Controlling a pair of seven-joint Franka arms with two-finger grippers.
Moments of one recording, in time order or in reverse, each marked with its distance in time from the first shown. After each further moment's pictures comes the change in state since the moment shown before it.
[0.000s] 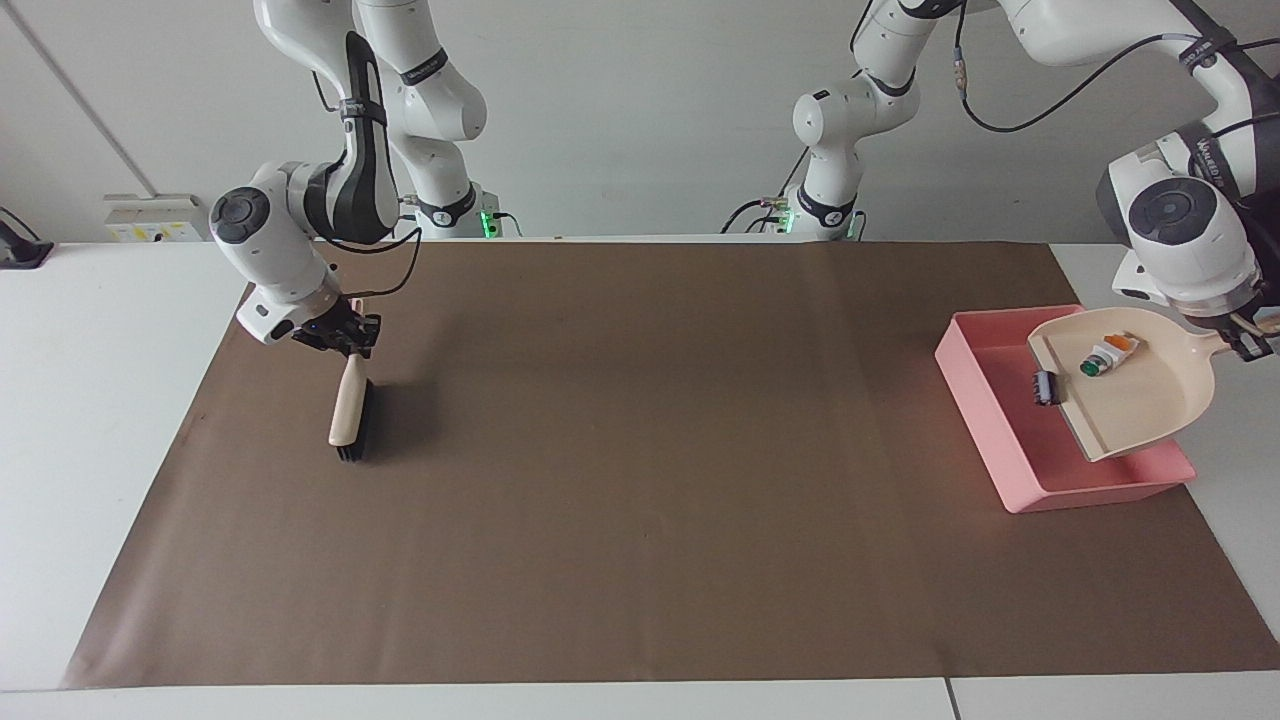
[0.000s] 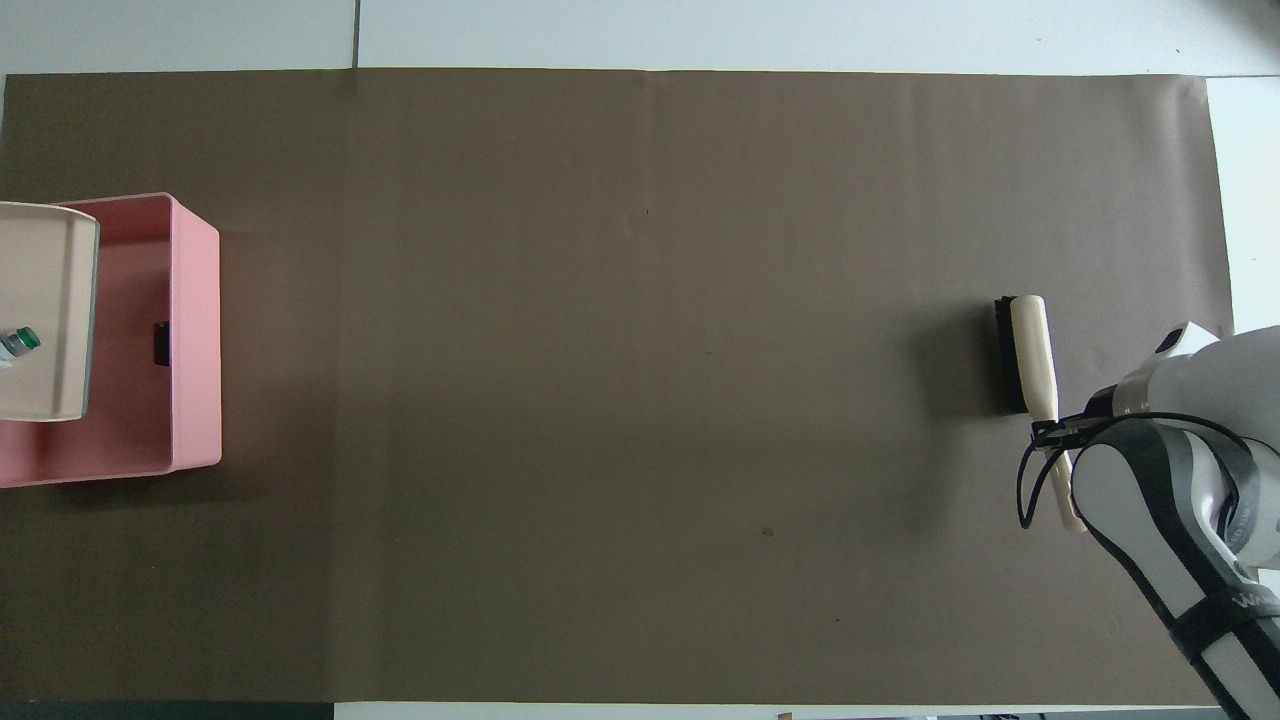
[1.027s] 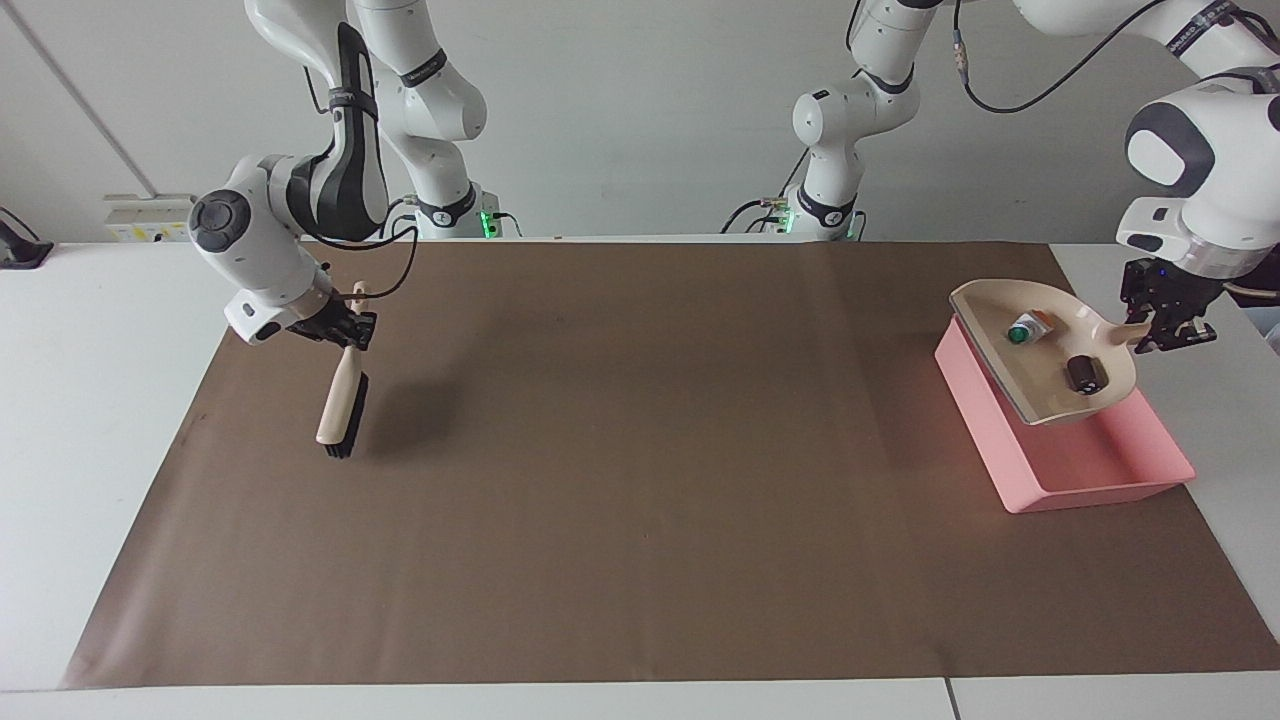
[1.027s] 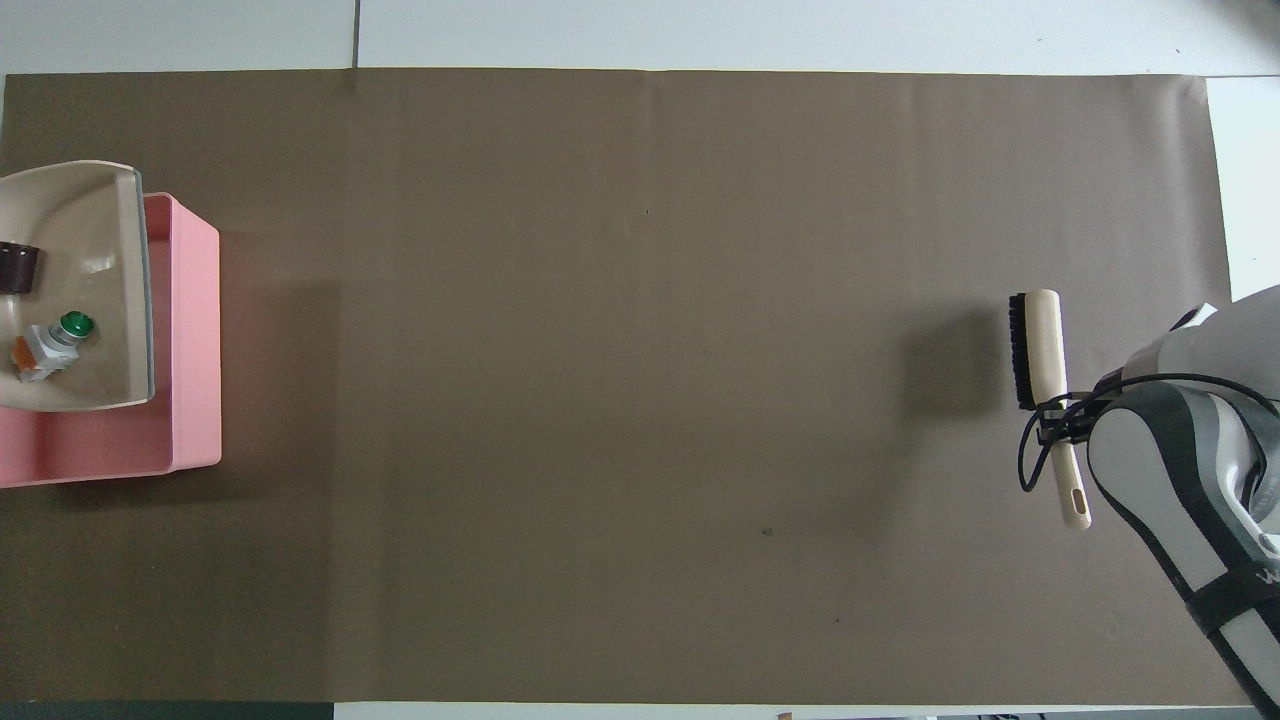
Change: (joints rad) left arm 0.055 -0.021 0.009 0.145 -0.773 -0.121 0.380; right arm 0.012 0.037 -0.001 0.101 0.000 -0.132 0.118
